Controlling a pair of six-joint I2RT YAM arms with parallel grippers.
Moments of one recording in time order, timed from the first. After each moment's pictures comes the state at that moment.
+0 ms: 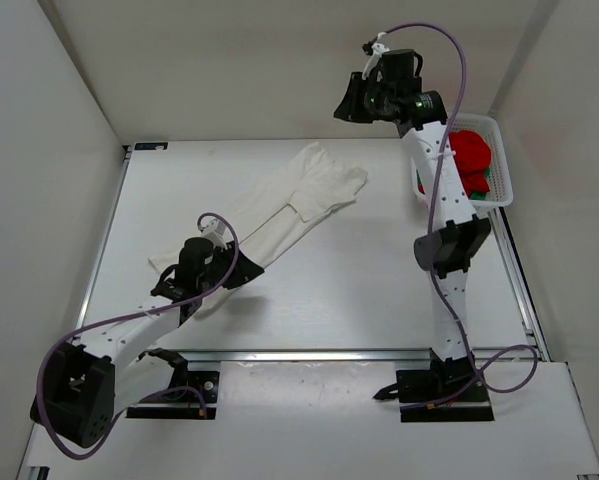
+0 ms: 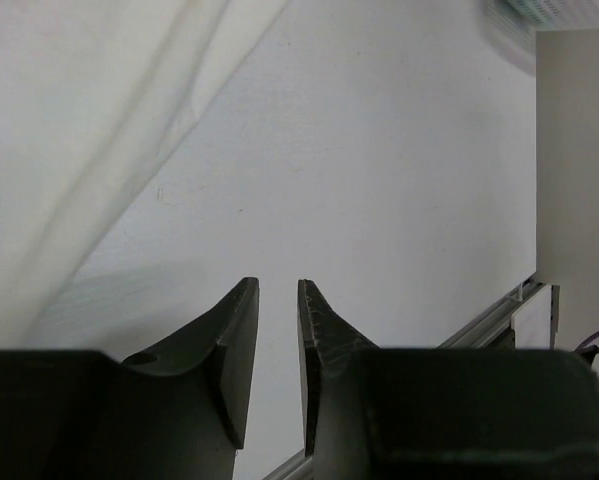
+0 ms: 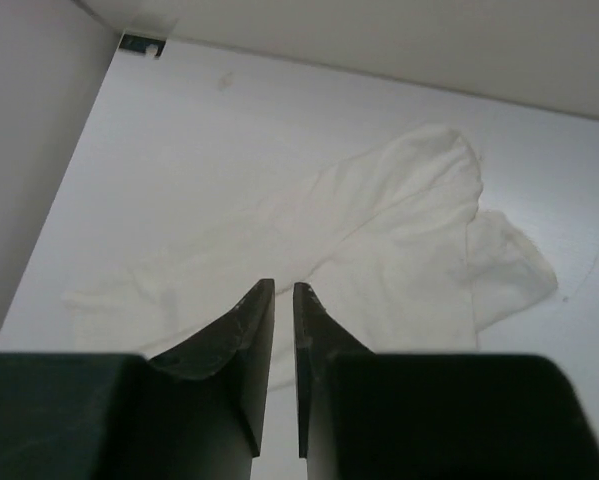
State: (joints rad) left arm -0.41 1.05 0.42 0.11 0.27 -0.74; right arm 0.27 2.32 2.74 -0.88 -0.35 0.30
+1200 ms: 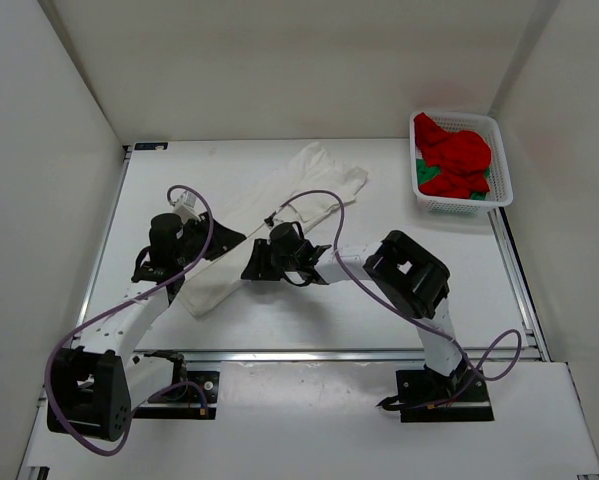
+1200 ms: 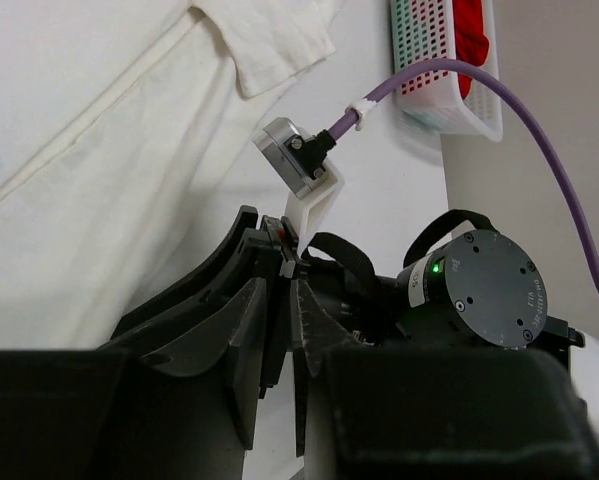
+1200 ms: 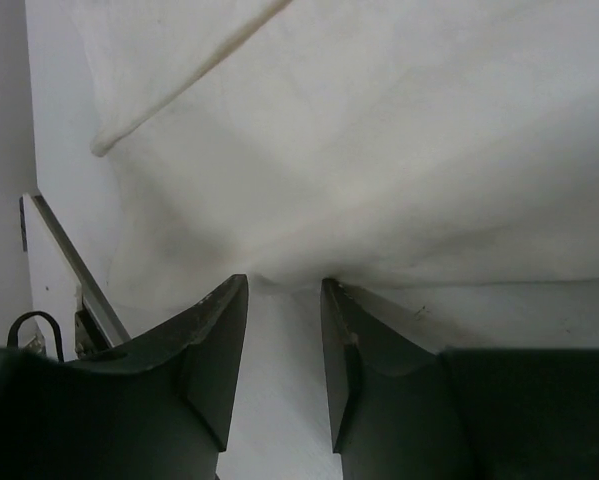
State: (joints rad) left arm -0.14 1.08 0.56 0.13 0.48 -0.74; right arm 0.90 2.08 1.18 0.31 -0.24 0.86
